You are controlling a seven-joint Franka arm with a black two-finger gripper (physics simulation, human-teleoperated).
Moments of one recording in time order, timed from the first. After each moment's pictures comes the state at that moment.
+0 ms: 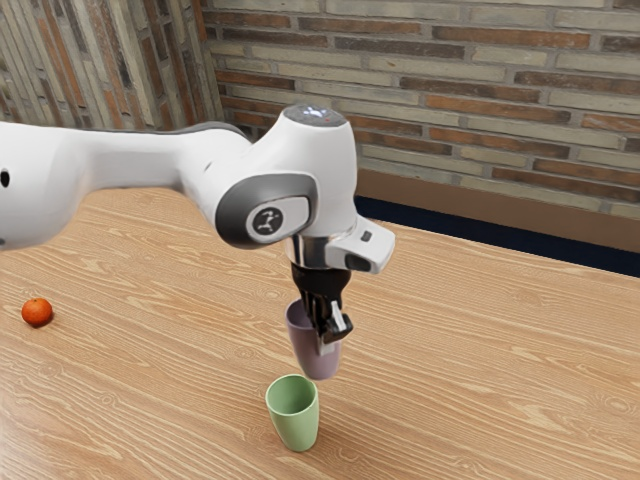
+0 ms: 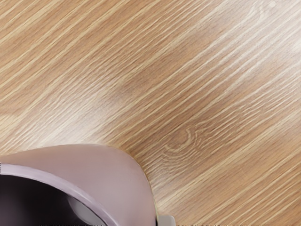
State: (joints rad) arm -0.36 0.03 -0.16 -1.98 0.02 1.93 0.12
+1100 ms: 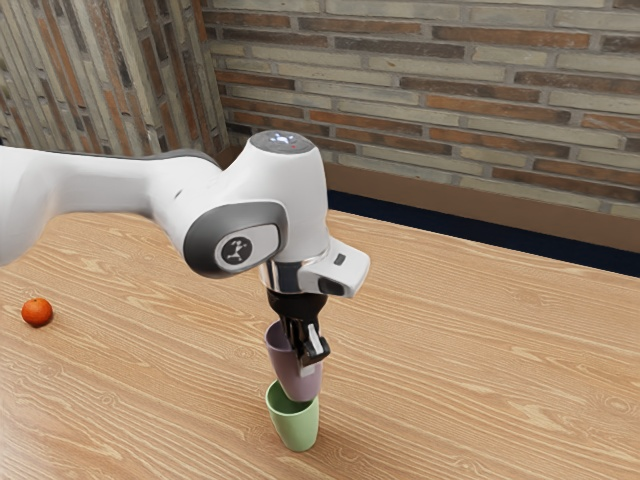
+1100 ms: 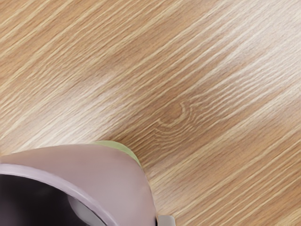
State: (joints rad) arm -0.35 -0.07 -0.16 -2.15 -0.02 2.02 0.13
